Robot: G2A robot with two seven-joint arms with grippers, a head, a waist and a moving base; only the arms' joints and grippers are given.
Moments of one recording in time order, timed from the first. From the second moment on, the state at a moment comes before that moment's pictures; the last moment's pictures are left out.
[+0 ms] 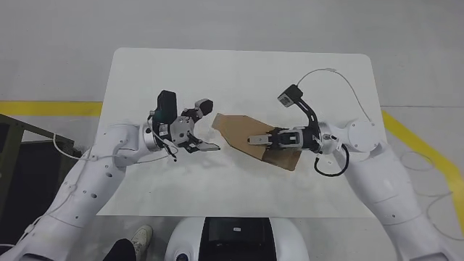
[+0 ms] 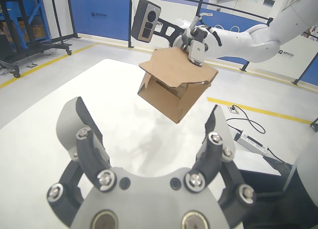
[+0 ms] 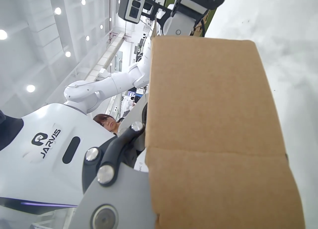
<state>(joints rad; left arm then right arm) 0.96 -0.93 -1.01 -1.46 0.94 -1.01 0.23 -0.93 -1.10 1.09 -1.51 0.53 -0.27 1.26</state>
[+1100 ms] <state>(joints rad) 0.88 -0.94 -0.87 -1.46 0.91 -1.01 0.21 -0.88 -1.11 1.04 -1.44 0.54 -0.32 1.32</state>
